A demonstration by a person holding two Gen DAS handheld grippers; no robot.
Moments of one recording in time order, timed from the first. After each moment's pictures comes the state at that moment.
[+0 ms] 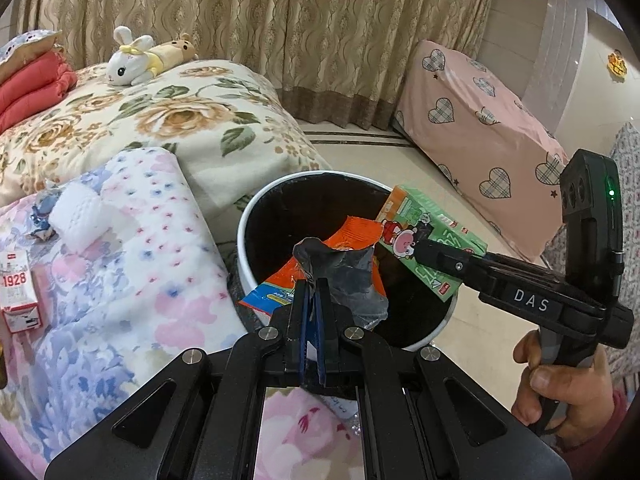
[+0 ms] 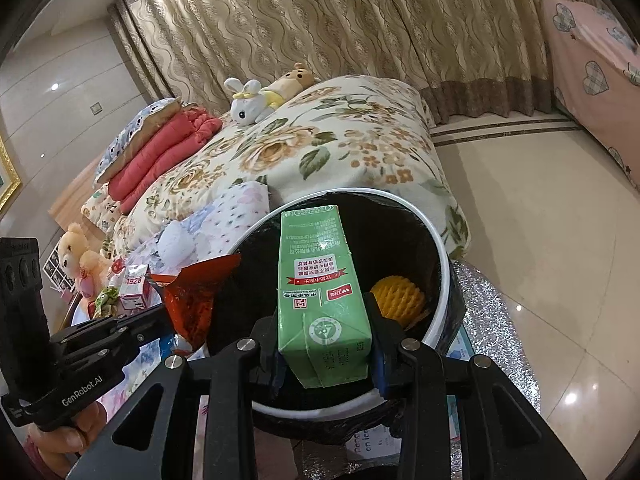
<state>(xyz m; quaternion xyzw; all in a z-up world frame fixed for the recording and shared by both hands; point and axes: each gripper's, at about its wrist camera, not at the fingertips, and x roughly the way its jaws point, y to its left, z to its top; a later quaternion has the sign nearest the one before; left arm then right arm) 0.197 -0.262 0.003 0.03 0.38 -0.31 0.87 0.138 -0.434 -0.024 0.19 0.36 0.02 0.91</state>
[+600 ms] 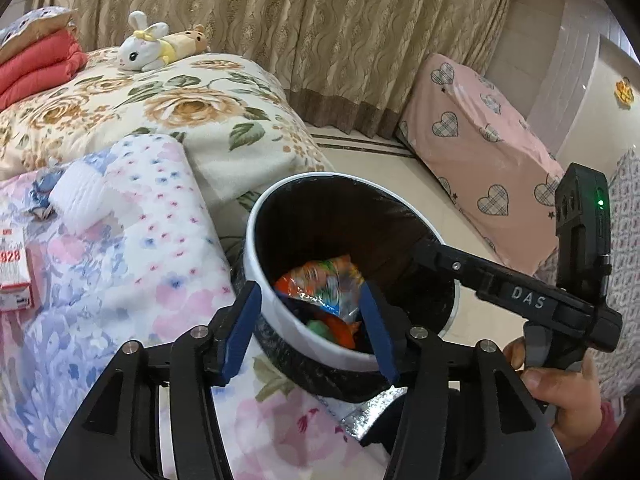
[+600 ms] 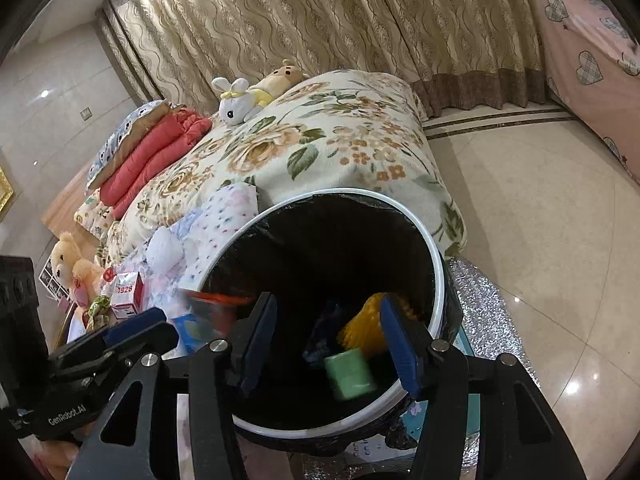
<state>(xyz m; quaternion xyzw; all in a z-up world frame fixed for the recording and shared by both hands) 0.197 -0.246 -0.001 -0.01 0.39 -0.30 0.87 0.144 -0.438 -0.027 0.20 0.36 0.01 0.91</state>
